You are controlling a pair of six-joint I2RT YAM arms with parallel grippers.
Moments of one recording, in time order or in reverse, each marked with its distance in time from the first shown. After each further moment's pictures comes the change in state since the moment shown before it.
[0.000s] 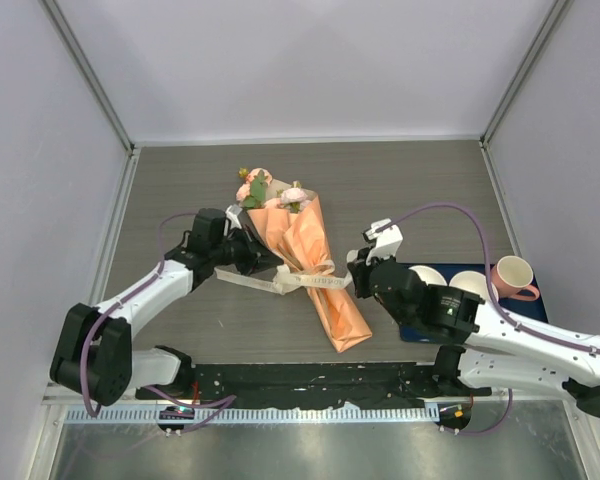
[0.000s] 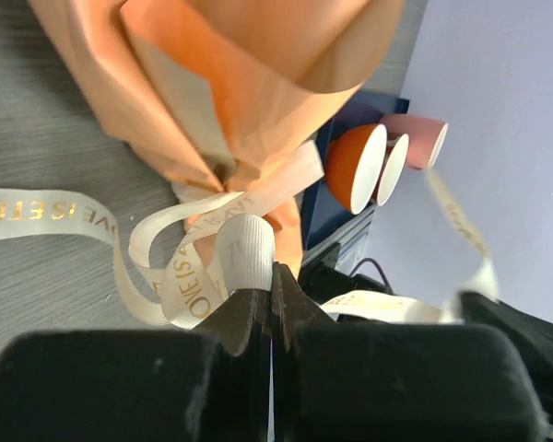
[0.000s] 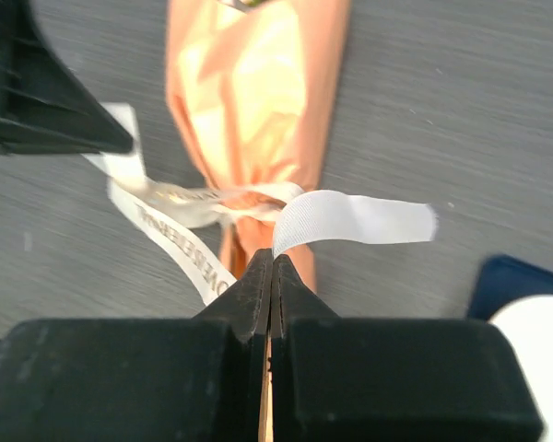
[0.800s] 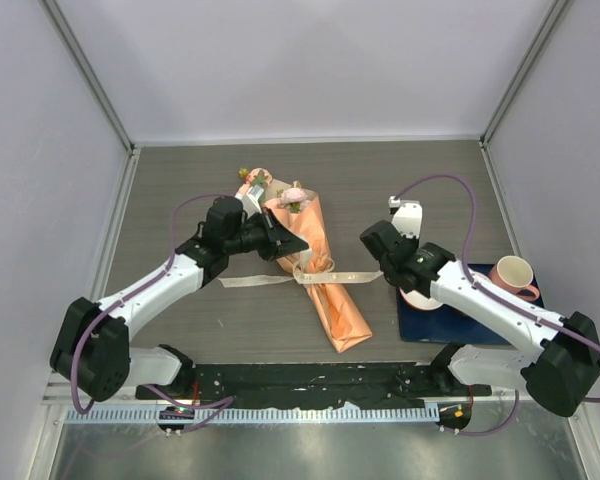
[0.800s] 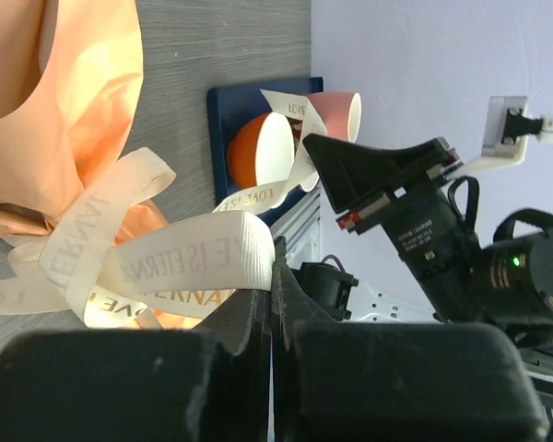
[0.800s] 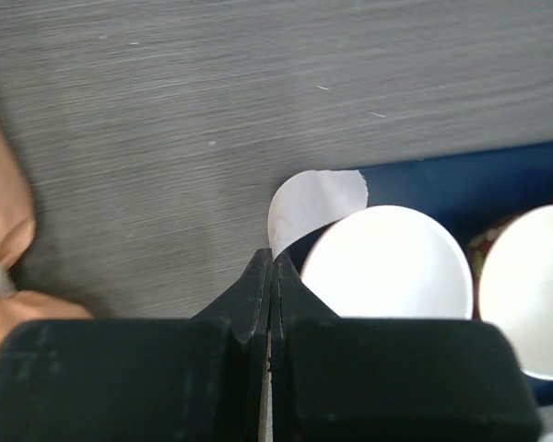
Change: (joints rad) left arm -0.151 0.017 0.121 0.172 -0.026 -0.083; right arm -0.388 0.307 0.102 -0.354 0.107 0.198
